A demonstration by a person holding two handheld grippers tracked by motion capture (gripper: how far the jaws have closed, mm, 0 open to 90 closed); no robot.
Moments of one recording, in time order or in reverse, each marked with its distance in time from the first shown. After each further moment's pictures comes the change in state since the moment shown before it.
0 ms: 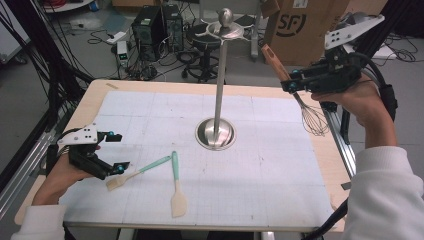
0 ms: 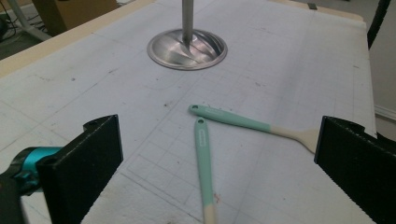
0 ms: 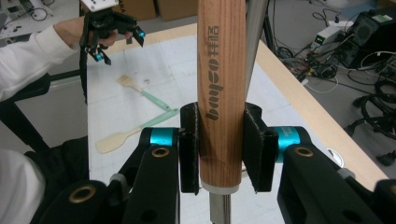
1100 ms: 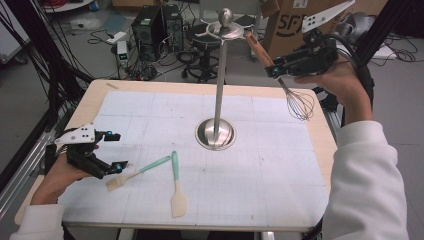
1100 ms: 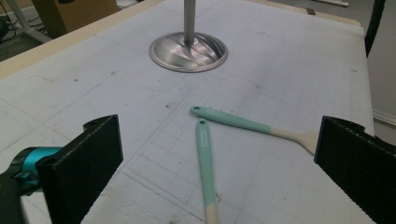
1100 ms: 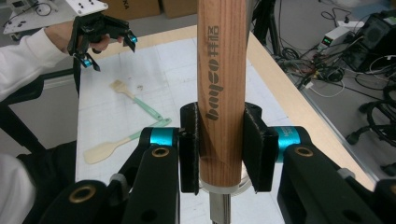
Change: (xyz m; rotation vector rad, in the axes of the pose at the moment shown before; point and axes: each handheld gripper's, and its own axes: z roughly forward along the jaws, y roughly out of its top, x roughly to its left) left arm 0.004 -0.002 -0.003 -0.022 0.001 -0.021; right arm -0.030 0.028 0.034 0.025 0.035 -0.022
